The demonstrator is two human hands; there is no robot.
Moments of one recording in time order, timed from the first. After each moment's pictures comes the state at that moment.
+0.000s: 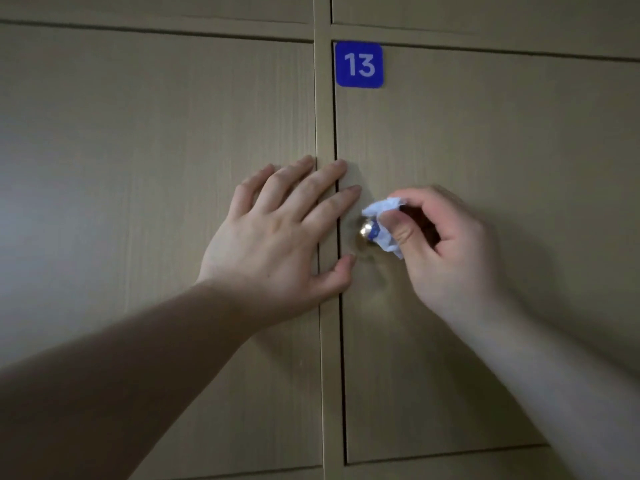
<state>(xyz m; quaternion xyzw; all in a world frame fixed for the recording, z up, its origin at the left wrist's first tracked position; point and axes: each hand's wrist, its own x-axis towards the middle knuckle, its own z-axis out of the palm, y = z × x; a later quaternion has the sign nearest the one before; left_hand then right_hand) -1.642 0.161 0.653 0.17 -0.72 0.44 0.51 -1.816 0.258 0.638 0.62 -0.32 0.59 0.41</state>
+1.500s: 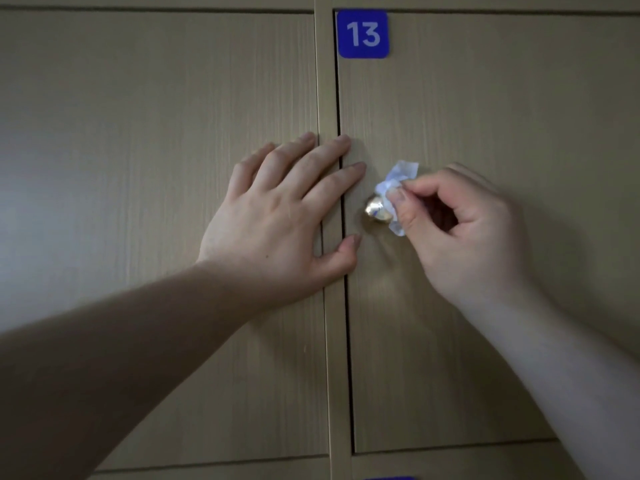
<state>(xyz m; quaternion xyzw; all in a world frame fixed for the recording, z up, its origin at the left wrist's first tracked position) -1.643 0.163 0.652 0.16 -0.72 0.43 0.52 -1.826 0.249 0.631 0.60 -0.29 0.60 0.44</state>
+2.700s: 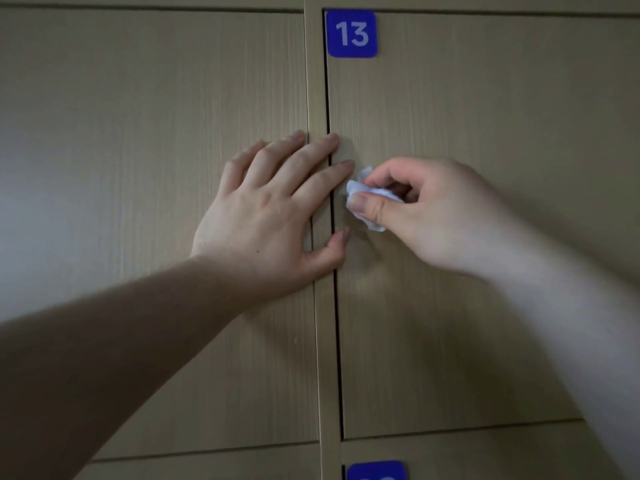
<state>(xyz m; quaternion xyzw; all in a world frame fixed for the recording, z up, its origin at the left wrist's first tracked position) -1.644 0.162 0.652 0.15 -0.72 0.43 0.53 -1.806 0.280 0.659 0.63 -0.54 0.49 0.27</state>
